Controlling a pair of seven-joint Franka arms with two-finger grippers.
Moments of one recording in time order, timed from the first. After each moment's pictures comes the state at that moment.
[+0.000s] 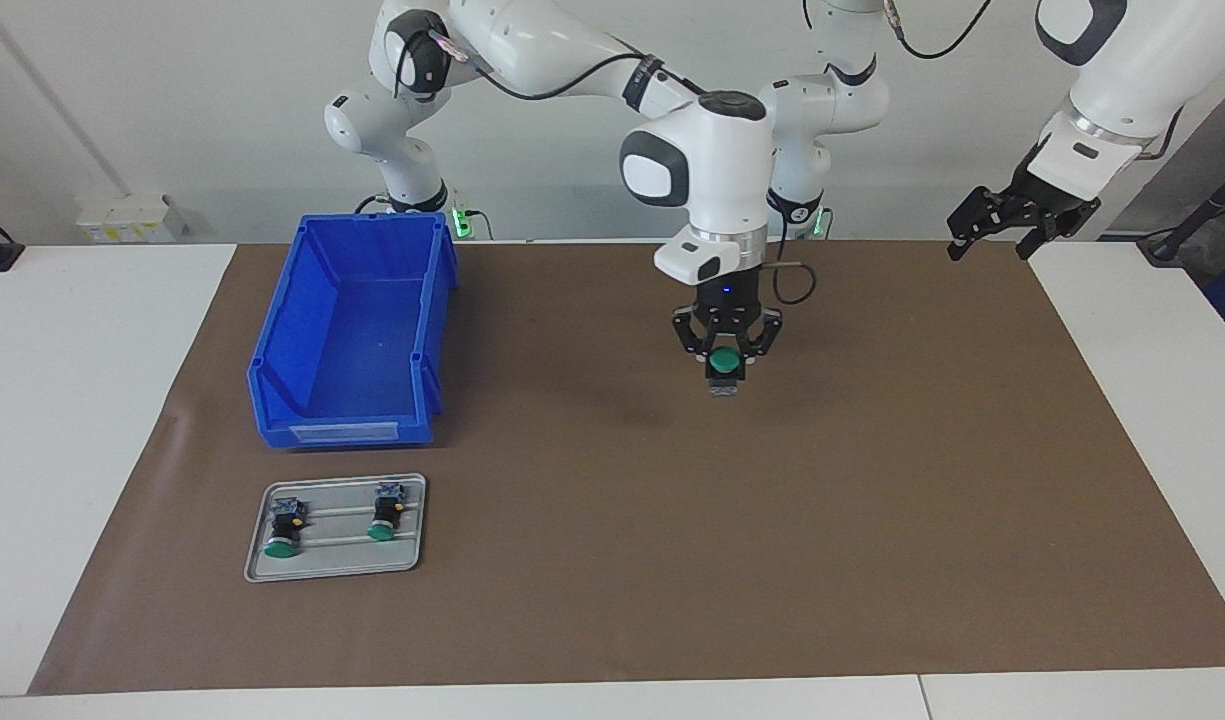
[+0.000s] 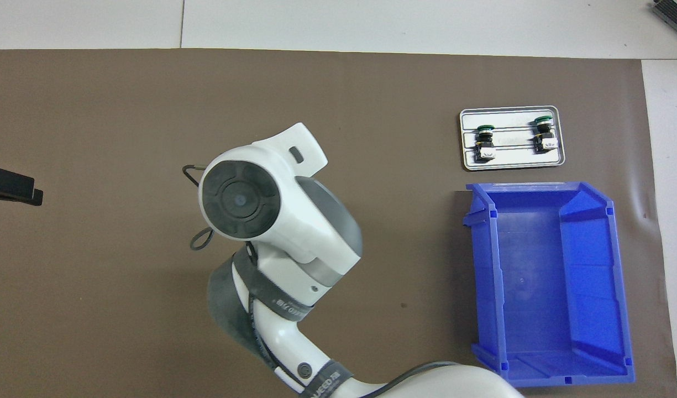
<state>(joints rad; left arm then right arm) 0.04 -0.04 0.00 -1.60 -0.04 1.50 0.06 0.80 0.54 -0.15 -1.19 -0.04 2.01 0.90</state>
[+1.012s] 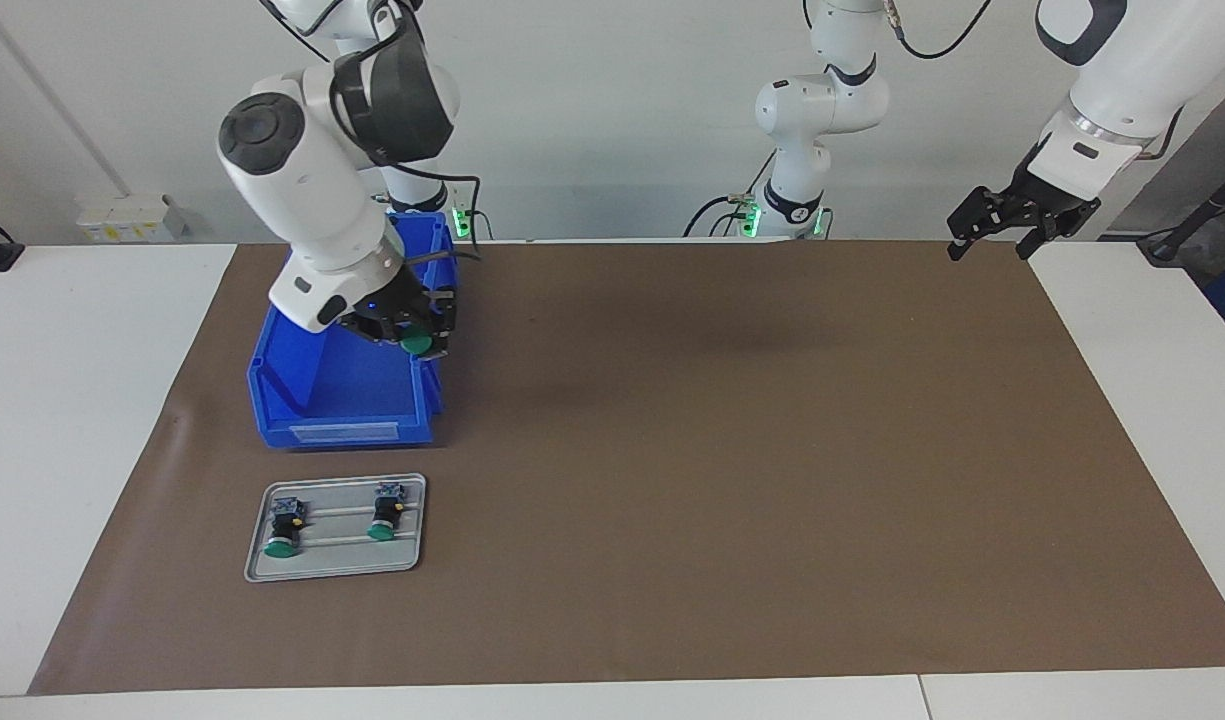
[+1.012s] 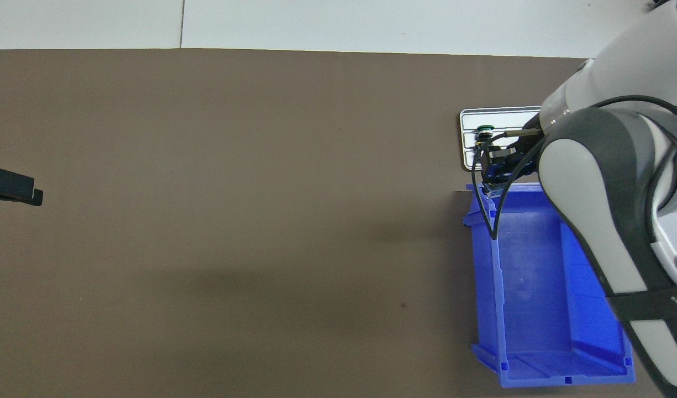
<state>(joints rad) 0.04 -0.04 0.00 -1.60 -0.04 1.50 0.06 0.15 0.19 -0.15 -1.68 0.18 1.60 -0.12</state>
